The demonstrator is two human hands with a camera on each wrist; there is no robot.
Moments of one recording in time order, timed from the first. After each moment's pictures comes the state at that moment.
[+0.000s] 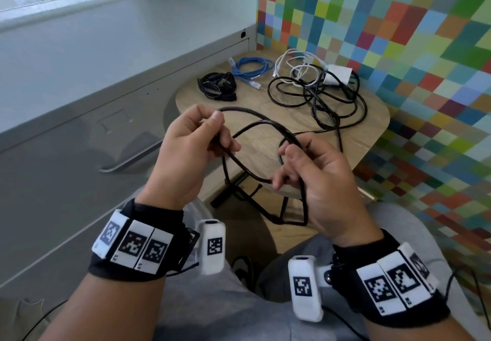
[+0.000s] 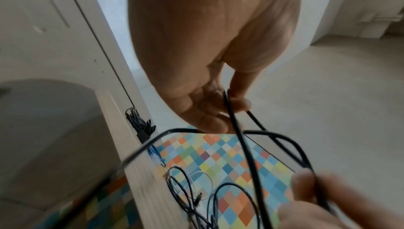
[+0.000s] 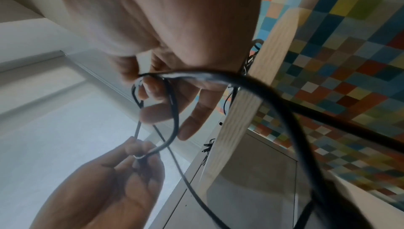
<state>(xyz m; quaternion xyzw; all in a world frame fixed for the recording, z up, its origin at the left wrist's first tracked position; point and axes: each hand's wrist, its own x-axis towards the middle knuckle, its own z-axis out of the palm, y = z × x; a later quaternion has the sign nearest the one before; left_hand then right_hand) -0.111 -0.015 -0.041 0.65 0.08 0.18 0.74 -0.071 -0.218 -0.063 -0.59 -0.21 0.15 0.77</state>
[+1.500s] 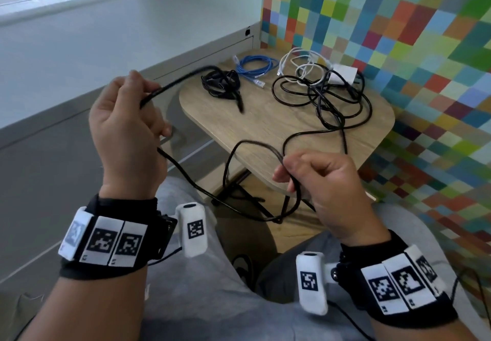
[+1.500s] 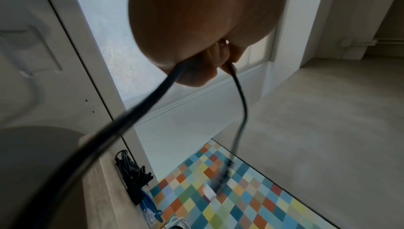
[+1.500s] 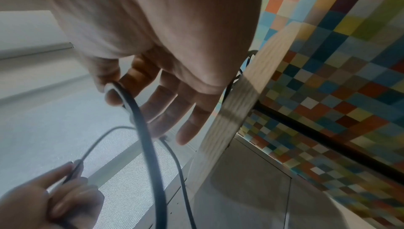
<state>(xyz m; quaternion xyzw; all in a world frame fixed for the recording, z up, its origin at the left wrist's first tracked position) -0.125 0.023 -0.019 0.54 0.14 0.41 0.72 -0.068 -0.229 -0.071 -0.67 -0.26 0.10 0.69</state>
